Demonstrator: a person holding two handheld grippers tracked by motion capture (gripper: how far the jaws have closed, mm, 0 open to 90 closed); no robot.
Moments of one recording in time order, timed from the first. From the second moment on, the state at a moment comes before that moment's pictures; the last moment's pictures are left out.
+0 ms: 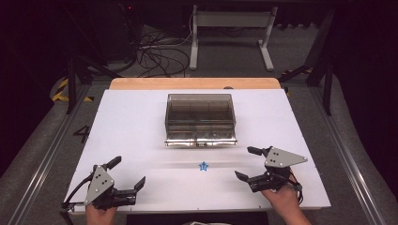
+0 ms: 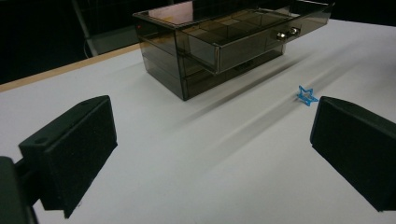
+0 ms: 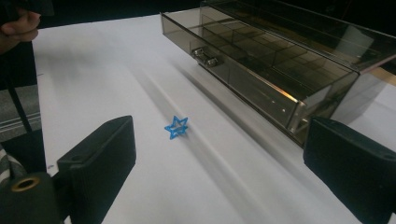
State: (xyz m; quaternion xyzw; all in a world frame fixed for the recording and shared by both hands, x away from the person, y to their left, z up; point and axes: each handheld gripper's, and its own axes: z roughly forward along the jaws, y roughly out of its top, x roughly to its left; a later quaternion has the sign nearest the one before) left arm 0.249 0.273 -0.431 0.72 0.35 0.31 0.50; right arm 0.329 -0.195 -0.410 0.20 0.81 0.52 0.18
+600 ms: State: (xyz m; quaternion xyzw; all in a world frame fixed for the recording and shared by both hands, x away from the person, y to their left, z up) left arm 0.248 0.273 -0.431 0.73 0.35 0.31 0.50; right arm 0.342 -0.150 -0.406 0.16 0.83 0.52 0.14
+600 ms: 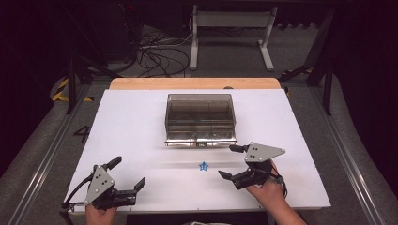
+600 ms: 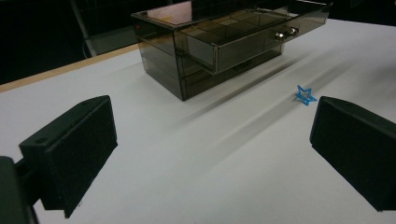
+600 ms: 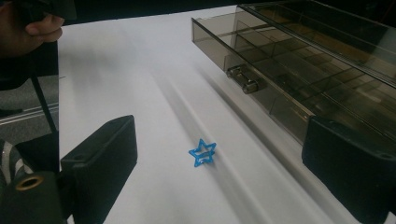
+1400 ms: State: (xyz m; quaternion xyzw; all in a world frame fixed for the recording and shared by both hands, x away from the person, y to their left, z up) left arm 0.249 0.273 -0.431 0.73 0.35 0.31 0.50; right arm 0.356 -0.108 -0.412 0.13 0.86 0.48 0.12
